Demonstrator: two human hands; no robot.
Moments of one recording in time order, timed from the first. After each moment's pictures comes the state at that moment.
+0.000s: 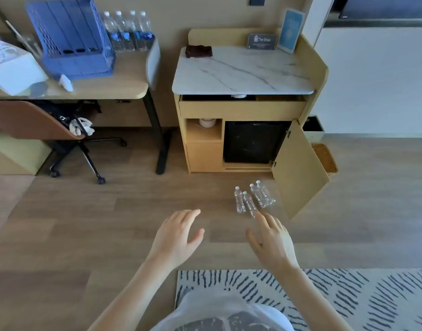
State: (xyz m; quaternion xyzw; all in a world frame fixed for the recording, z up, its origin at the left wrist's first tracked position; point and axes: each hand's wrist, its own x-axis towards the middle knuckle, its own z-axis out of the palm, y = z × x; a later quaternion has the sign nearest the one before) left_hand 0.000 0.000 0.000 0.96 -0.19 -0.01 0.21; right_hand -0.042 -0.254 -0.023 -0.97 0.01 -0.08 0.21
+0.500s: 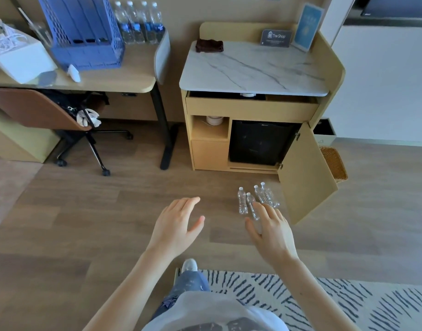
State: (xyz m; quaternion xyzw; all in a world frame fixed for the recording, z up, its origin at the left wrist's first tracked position) left_hand 0.026 -0.020 0.004 0.96 -0.15 0.03 0.23; right_hand -0.001 -0.273 -0.022 -0.97 -0.01 -0.08 0.23
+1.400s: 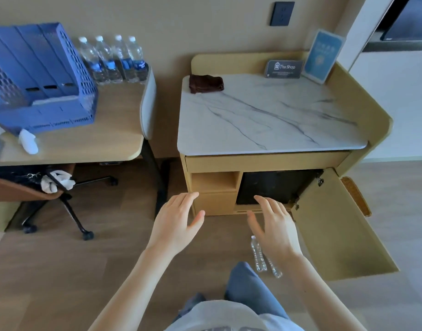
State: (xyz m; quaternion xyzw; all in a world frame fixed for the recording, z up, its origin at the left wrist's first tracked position) left_hand 0.448 0.041 0.021 0.95 -0.17 0.04 0.25; right_hand 0.396 -0.199 0.006 -0.96 0.06 -0.13 0.23
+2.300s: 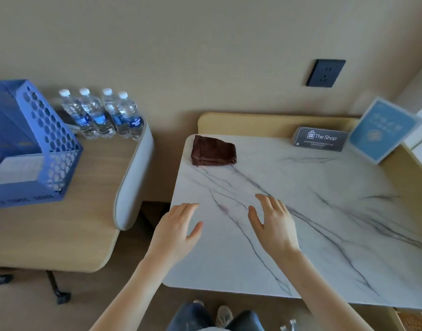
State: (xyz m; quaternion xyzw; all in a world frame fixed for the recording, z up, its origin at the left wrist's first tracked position) left_hand 0.848 -0.041 0.027 0.96 -0.15 0.04 0.24; right_hand 0.844 -0.291 0.026 -0.96 0.01 -0.11 0.24
